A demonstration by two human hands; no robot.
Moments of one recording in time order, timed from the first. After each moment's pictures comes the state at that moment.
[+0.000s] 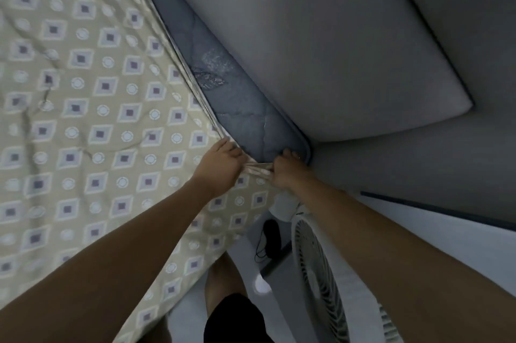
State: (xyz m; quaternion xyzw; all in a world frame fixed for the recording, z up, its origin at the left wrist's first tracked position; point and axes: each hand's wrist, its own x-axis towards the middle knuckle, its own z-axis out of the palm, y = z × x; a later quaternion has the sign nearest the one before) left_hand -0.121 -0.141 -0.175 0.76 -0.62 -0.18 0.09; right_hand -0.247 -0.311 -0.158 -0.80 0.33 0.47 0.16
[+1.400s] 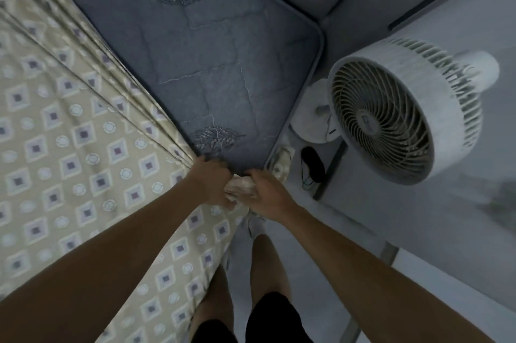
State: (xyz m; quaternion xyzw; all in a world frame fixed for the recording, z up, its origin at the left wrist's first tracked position) left_hand -0.193 0.079 -0.156 0.60 -0.67 -0.36 -0.25; right_hand -0.389 0.028 -0.184 -0.79 0.39 0.17 0.44
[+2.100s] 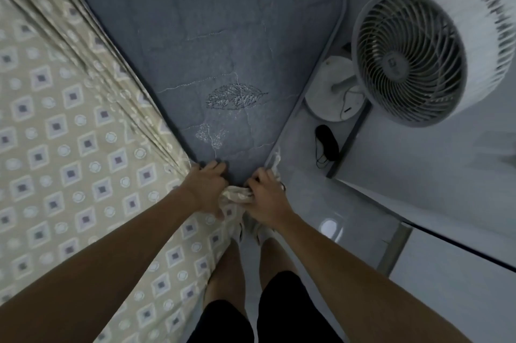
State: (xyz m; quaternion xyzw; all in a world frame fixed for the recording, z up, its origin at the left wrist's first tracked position) left_hand -0.207 0.228 -0.150 0.59 -0.66 -0.38 -0.27; right_hand -0.410 0.170 -0.193 -0.85 0.36 0.14 0.37
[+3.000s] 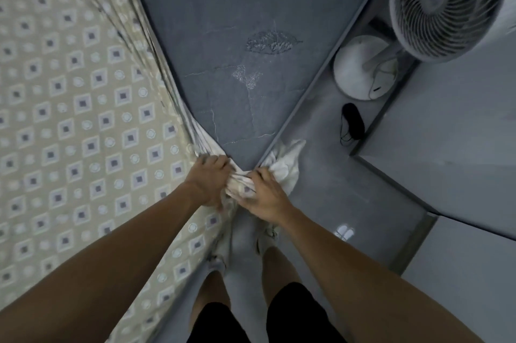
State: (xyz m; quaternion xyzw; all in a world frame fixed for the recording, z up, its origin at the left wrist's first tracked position) left_hand -0.267 0.394 -0.120 0.66 -0.61 -0.34 -0.29; right_hand -0.456 0.331 -0.181 -0.82 0.34 0.14 0.43
